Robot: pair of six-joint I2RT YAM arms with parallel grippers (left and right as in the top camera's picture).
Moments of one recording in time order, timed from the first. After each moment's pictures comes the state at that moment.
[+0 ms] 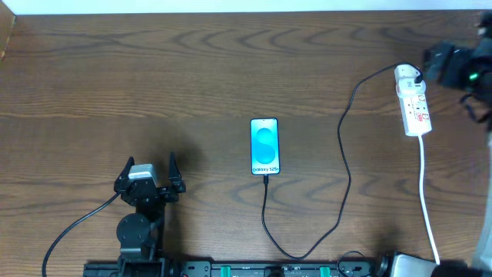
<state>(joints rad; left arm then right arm) -0.01 0.01 0.02 -0.11 -0.09 -0.06 -0.24 1.41 1.47 -0.75 -0.20 0.06</state>
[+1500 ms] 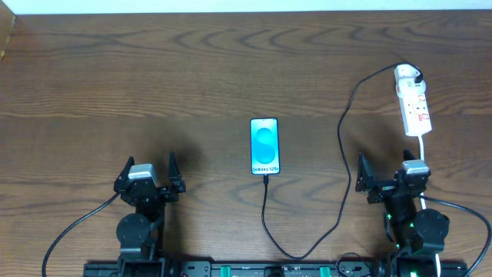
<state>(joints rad) -0.01 0.01 0.02 -0.12 -0.09 -0.07 -0.07 0.10 0.01 -0.02 -0.21 0.06</state>
